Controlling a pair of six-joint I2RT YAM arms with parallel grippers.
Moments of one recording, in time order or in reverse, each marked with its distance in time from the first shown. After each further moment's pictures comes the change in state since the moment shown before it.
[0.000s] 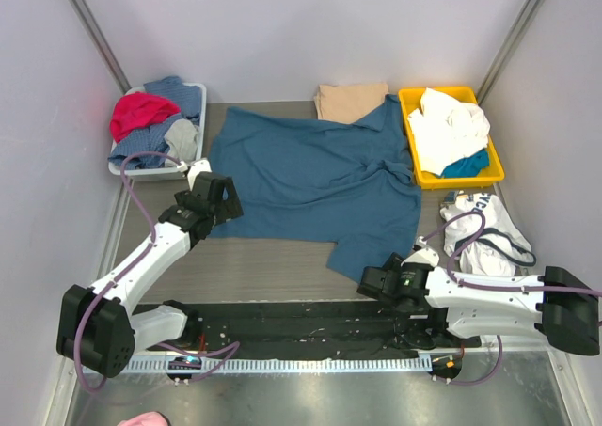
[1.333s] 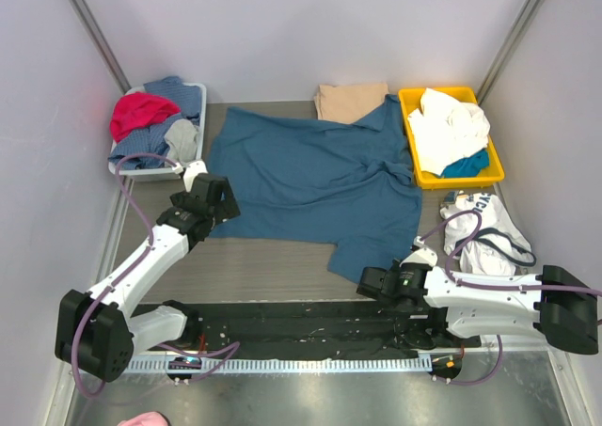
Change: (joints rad) left arm 0.000 -0.025 -0.006 -0.017 -0.055 -0.022; right arm 0.002 0.012 0.000 0.000 -0.020 -0.030
